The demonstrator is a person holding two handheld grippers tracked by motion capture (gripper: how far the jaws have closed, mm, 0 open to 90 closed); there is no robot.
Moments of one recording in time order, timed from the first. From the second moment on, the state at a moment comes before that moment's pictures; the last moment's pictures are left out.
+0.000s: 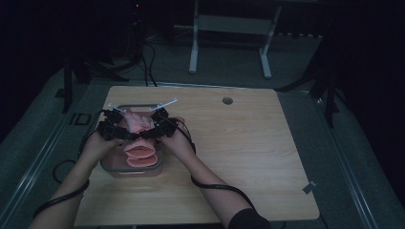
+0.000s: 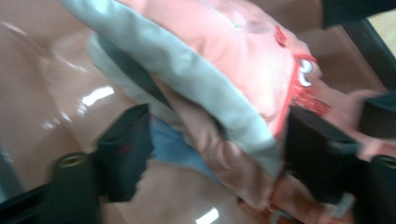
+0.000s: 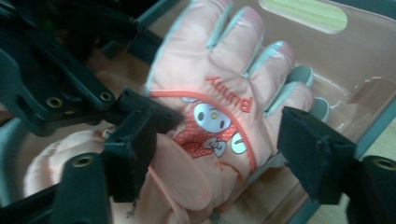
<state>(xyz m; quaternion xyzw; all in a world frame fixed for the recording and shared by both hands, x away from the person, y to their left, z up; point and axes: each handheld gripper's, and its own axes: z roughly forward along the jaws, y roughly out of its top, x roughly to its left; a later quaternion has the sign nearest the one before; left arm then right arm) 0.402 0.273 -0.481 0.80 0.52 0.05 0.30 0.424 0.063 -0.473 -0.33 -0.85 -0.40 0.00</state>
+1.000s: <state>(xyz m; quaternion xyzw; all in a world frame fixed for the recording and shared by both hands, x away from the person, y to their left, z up) 0.355 0.207 -0.427 0.81 0.42 0.11 0.40 0.417 -0.013 -0.454 -0.31 -0.85 -0.43 0.00</state>
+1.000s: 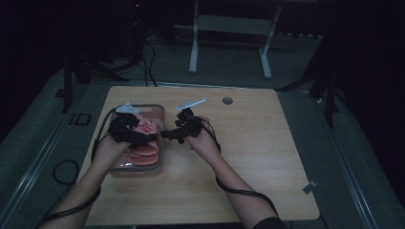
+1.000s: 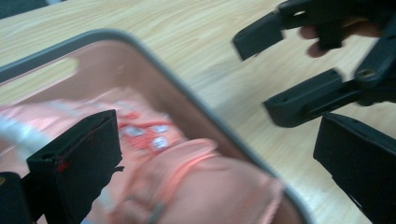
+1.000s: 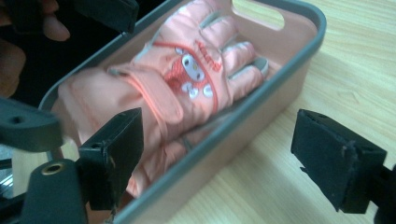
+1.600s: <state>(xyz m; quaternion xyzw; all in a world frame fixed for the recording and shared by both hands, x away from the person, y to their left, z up) 0.314 0.131 -0.417 0.84 0.30 0.08 0.44 0.392 -0.074 -0.468 -0.30 -0.85 -0.43 -0.01</state>
